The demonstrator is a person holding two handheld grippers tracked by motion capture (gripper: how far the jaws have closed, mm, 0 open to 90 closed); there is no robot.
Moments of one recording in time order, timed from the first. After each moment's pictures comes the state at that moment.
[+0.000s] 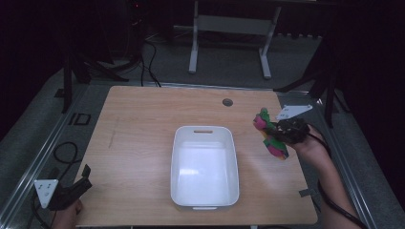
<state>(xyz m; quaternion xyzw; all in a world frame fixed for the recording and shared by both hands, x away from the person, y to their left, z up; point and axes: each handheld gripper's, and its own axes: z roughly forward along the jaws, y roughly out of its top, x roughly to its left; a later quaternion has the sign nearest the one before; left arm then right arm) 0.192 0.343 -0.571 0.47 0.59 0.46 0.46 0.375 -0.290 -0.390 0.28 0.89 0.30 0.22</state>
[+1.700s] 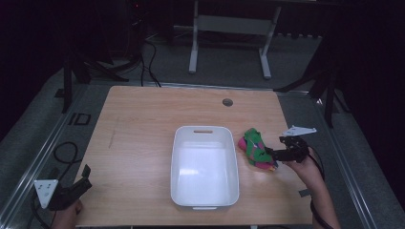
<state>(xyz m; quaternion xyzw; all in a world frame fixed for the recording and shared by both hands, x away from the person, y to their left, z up) 0.192 0.343 -0.571 0.48 0.59 0.46 0.46 0.365 -0.335 -0.480 0.42 0.82 0.33 0.19</state>
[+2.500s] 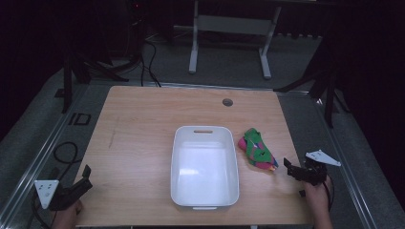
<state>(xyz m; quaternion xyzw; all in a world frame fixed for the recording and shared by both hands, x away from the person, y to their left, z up) 0.191 0.342 -0.572 0.48 0.59 0.46 0.46 0.306 -0.394 -0.533 0.52 0.71 0.36 0.31</state>
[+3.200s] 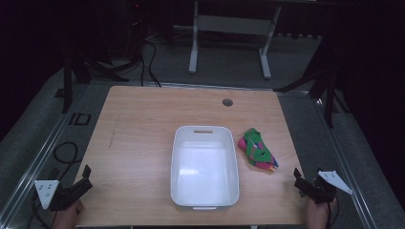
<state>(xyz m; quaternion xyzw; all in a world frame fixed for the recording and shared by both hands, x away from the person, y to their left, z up) 0.191 0.341 -0.572 0.48 0.59 0.46 0.46 0.258 -0.407 -0.554 0.57 0.62 0.39 0.38</state>
